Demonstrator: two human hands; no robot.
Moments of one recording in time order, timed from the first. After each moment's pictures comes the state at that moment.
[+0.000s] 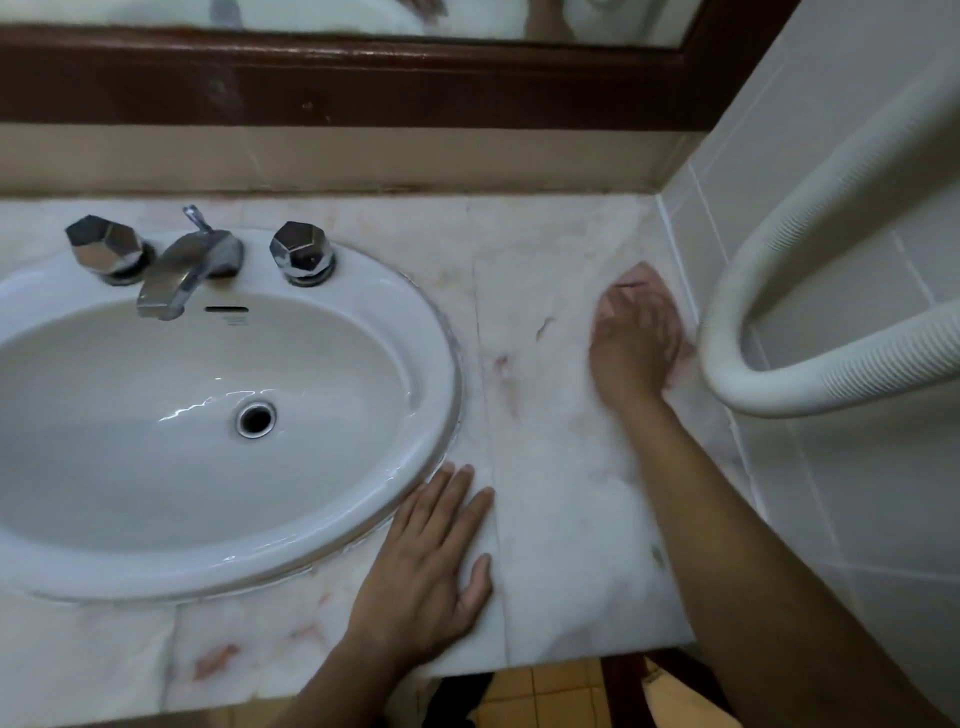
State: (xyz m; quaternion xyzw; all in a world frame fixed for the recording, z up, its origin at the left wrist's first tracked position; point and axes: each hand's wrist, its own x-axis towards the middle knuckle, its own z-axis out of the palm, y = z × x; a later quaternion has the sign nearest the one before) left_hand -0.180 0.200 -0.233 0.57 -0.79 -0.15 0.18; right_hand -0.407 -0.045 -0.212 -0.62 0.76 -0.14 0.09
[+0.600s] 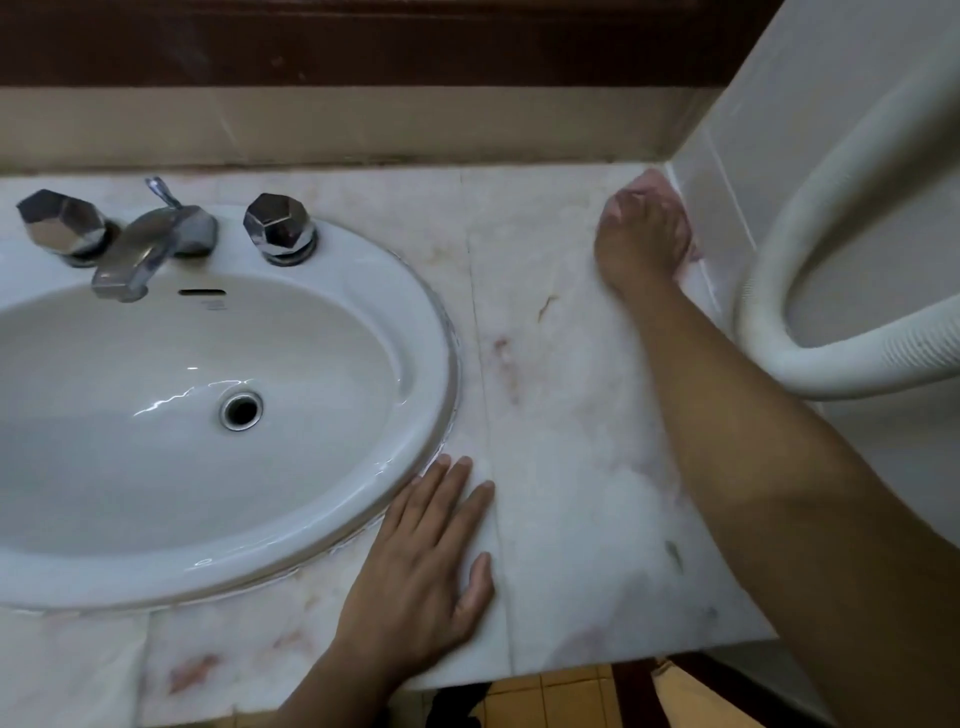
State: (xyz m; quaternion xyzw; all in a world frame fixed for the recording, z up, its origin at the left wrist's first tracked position) left_hand -0.183 0.199 -0.233 0.57 -0.79 -0.14 0.16; right_hand -0.411 -0.149 -0.202 -0.61 0.78 -0.13 0.11
